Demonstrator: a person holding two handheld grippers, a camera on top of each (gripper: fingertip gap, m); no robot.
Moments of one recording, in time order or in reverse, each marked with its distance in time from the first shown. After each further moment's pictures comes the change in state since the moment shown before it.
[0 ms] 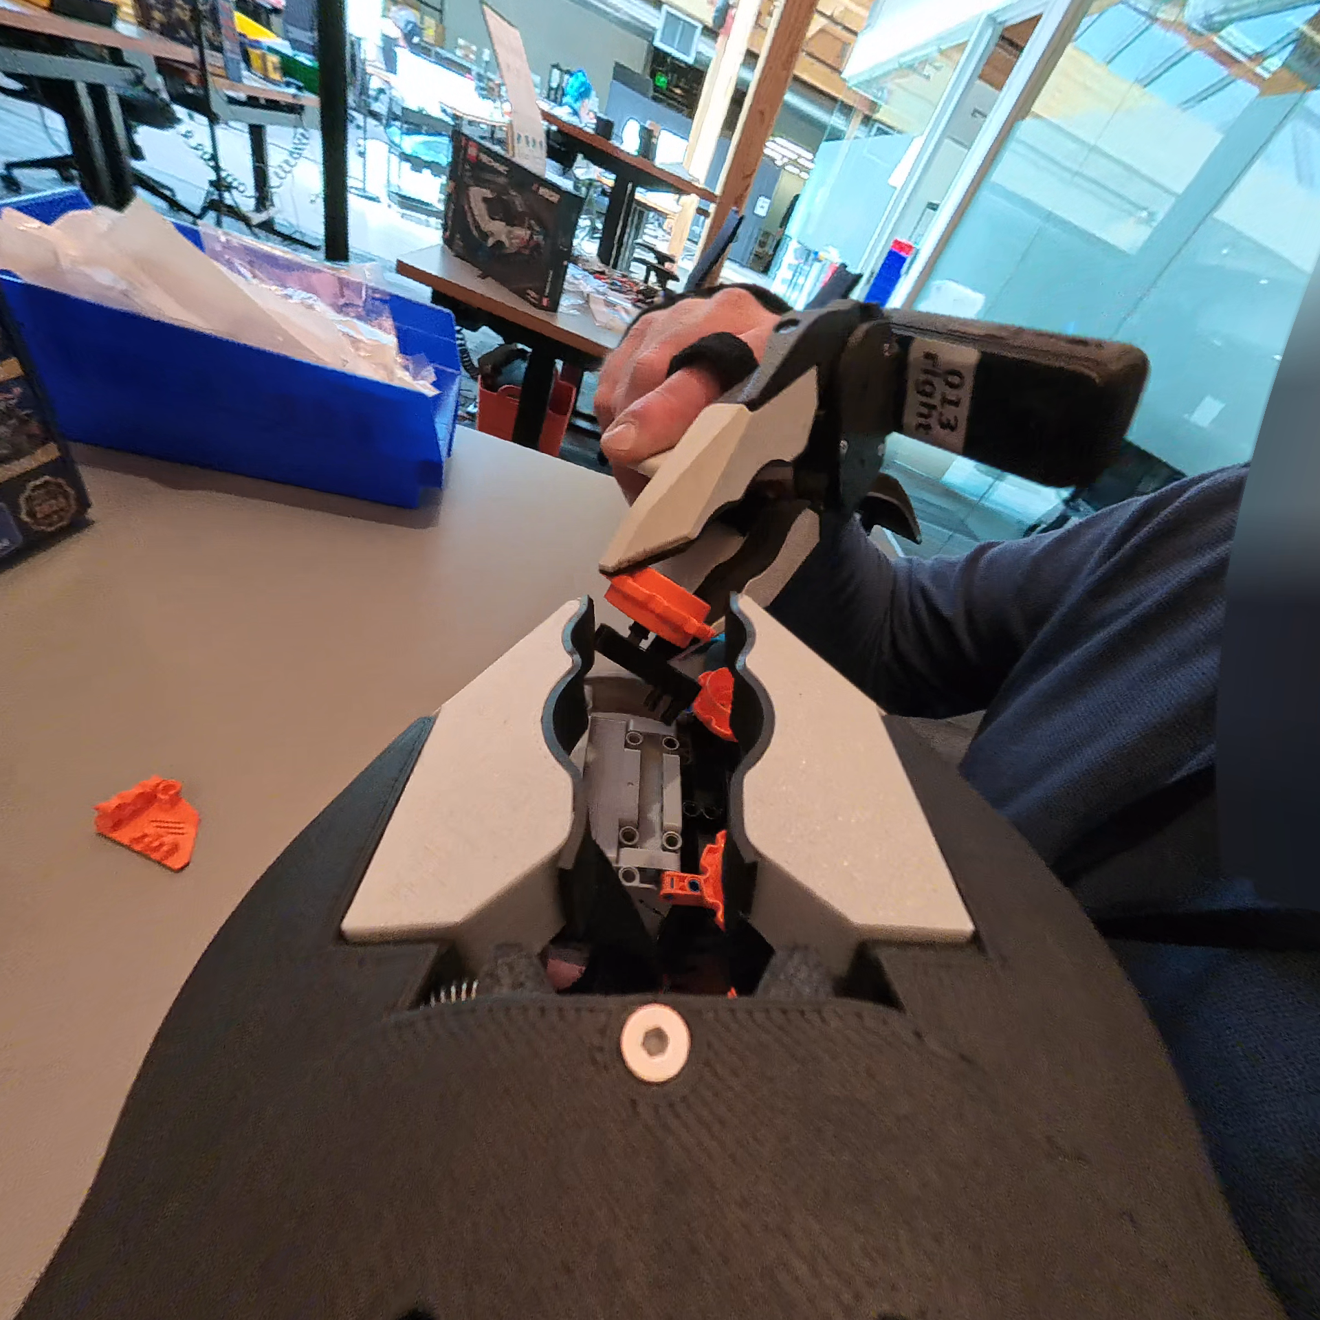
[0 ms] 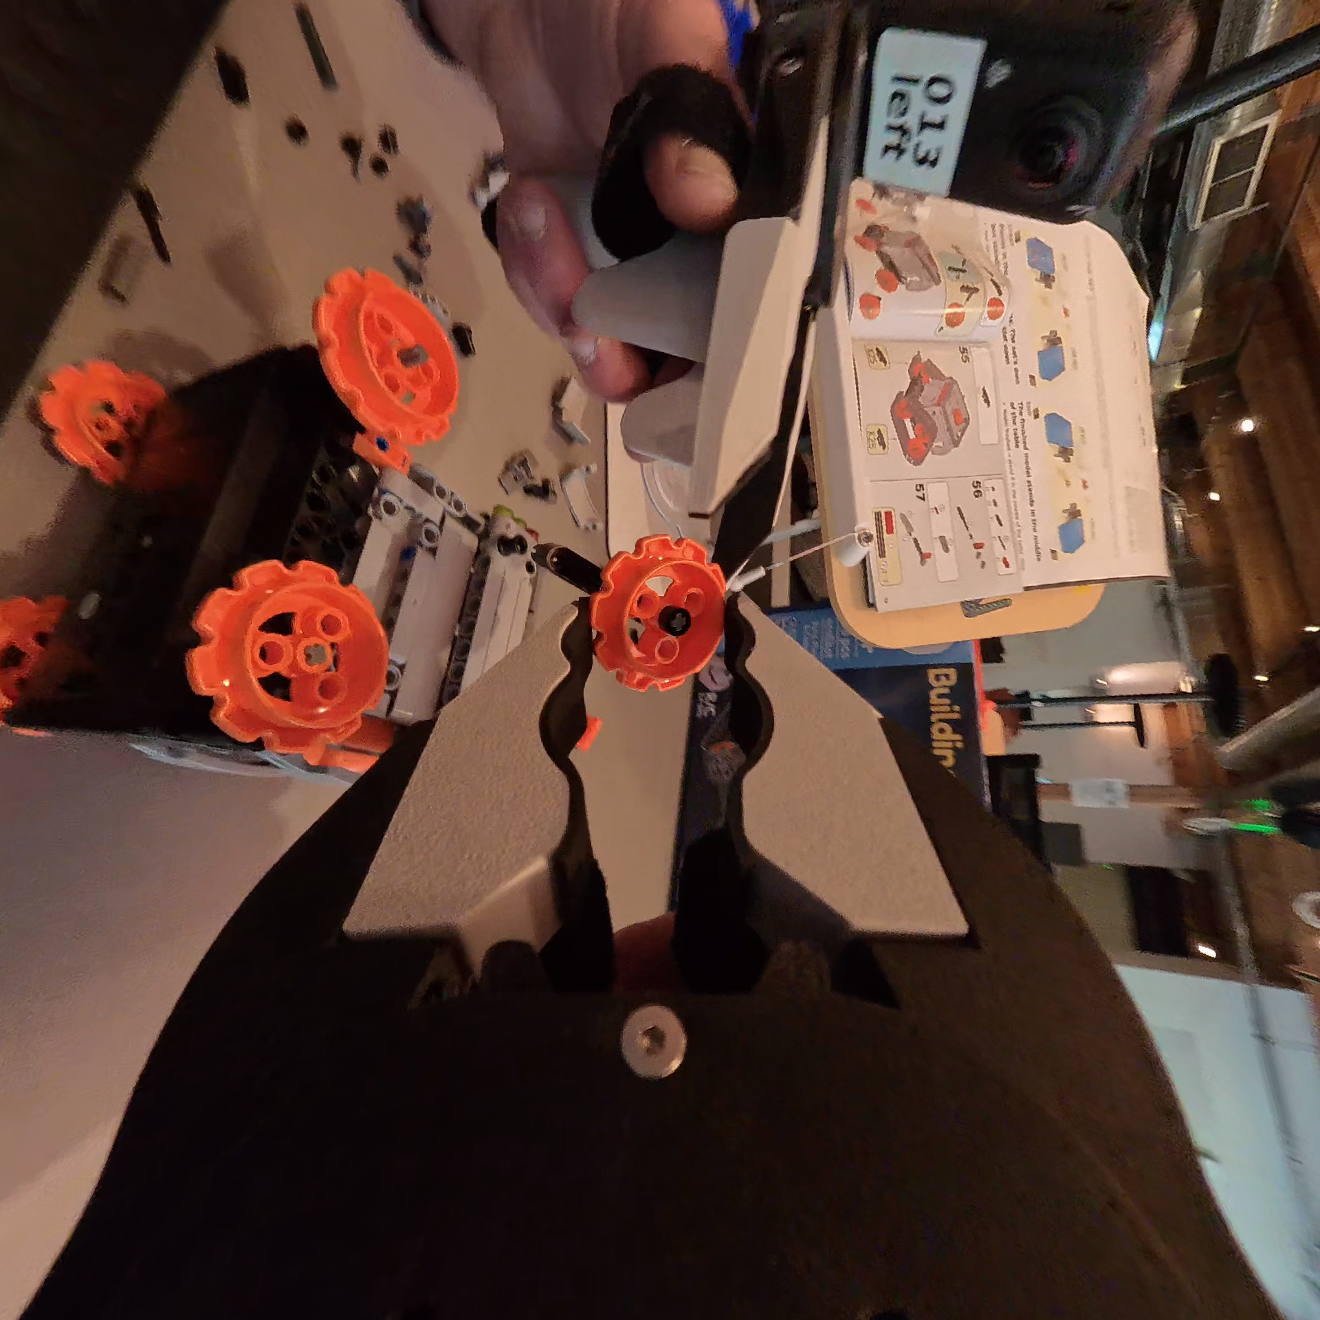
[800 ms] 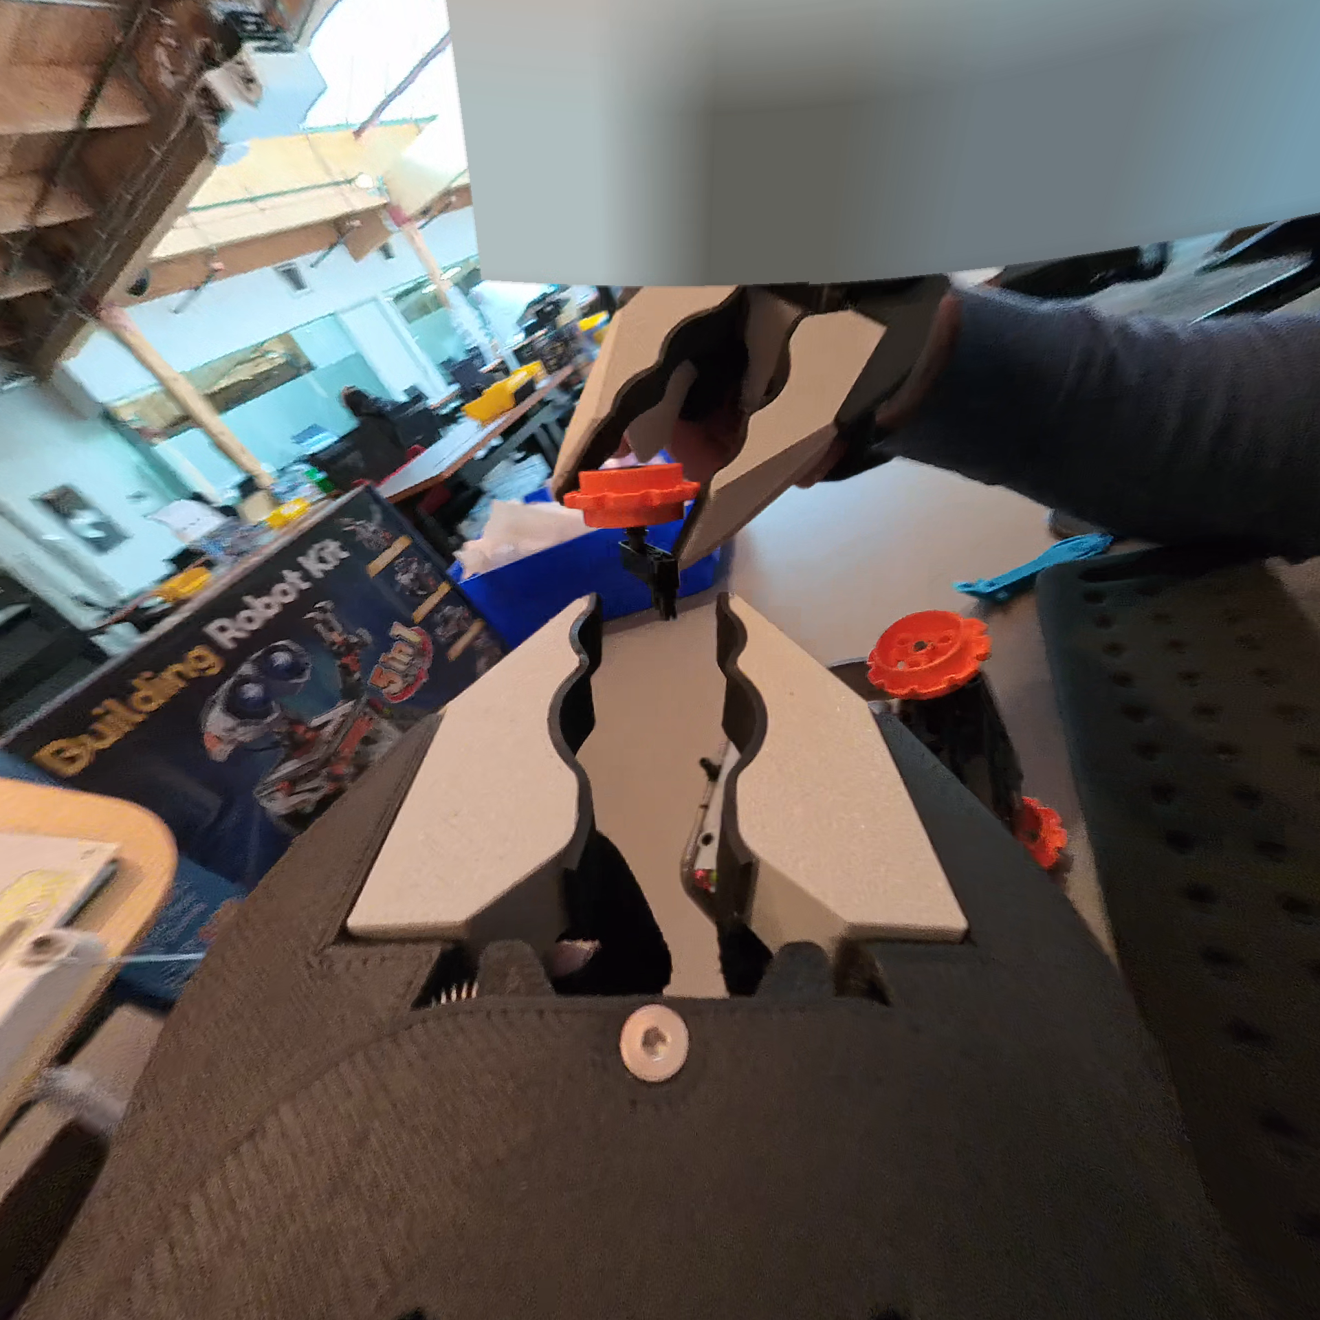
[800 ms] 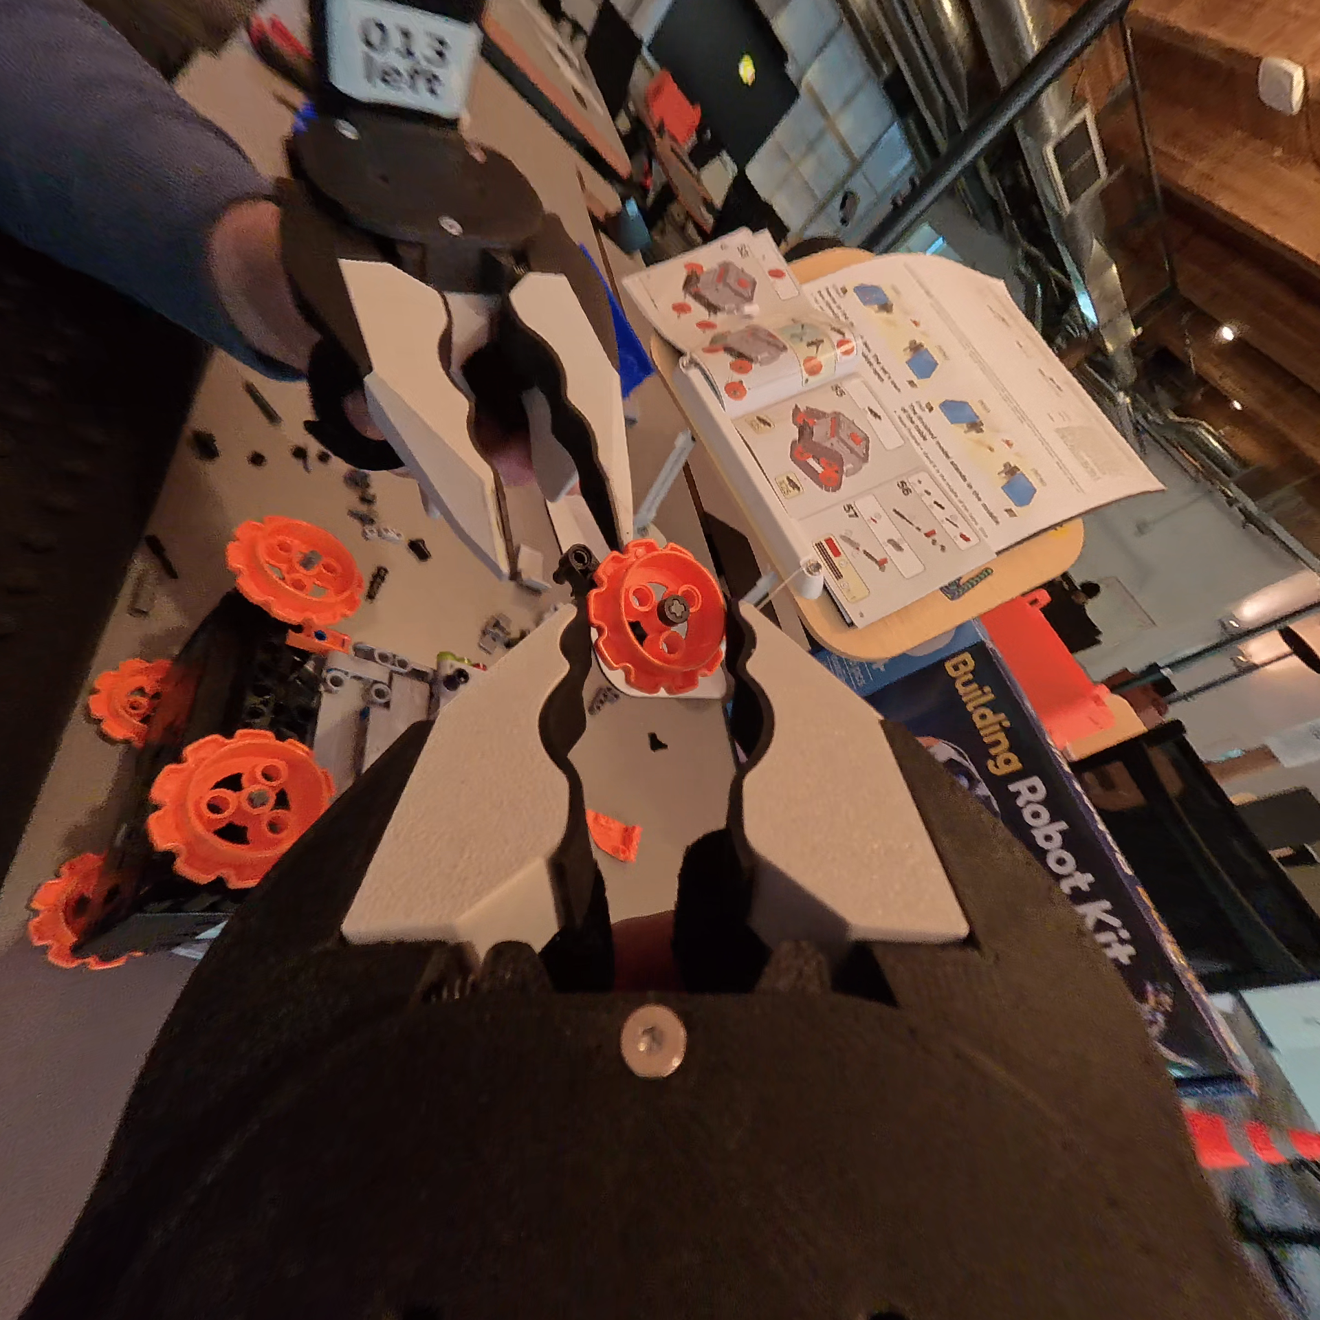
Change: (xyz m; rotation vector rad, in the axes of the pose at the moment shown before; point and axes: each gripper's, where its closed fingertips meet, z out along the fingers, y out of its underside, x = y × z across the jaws) left arm 0.005 -0.006 -0.010 0.060 -0.431 0.741; right arm 0.040 -0.010 -0.014 0.211 0.094 0.360
